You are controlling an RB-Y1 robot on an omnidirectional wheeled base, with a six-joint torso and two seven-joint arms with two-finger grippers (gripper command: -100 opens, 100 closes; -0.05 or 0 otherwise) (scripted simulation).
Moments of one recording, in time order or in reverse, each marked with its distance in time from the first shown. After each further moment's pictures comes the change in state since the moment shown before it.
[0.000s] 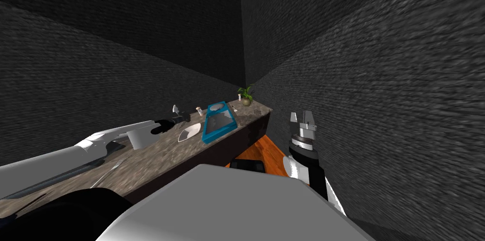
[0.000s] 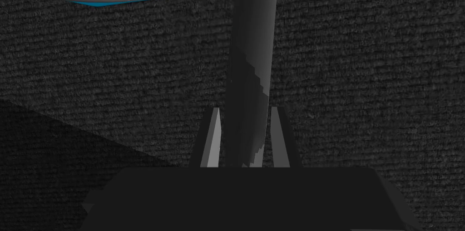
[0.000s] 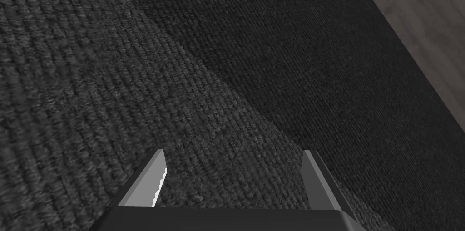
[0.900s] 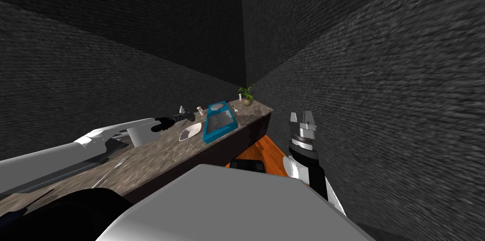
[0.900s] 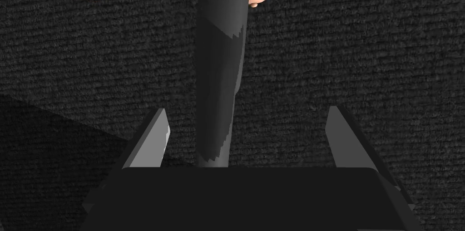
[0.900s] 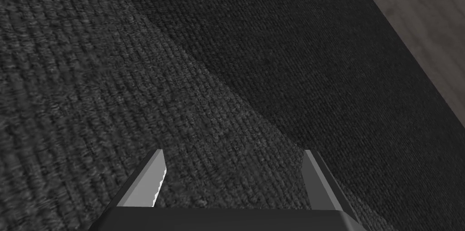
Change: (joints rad) left arm 0.026 0.032 0.046 -0.025 0.020 0.015 0.002; right arm 0.000 0.000 0.000 0.000 0.000 0.000 0.000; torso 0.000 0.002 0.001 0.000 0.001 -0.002
